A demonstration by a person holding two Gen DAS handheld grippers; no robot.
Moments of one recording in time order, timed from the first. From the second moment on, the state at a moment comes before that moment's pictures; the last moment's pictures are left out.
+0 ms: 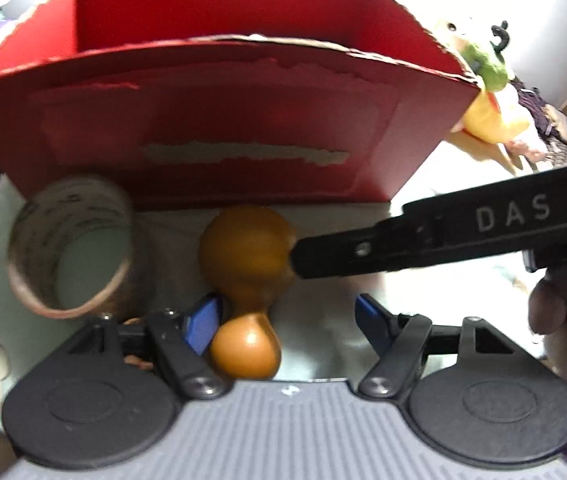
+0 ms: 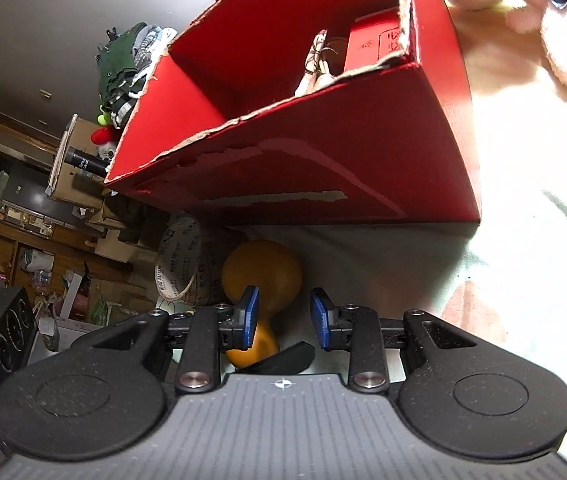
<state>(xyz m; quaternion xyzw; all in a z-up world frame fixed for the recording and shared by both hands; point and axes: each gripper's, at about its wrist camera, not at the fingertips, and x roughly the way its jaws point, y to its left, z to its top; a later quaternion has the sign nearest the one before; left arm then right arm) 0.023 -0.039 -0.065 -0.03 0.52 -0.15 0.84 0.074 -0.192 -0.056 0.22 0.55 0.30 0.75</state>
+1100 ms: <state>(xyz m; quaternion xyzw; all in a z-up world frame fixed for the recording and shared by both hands) 0.040 -0.097 -0.071 0.00 0.53 -0.24 0.82 0.073 -0.247 -0.086 0.26 0.58 0.29 0.71</state>
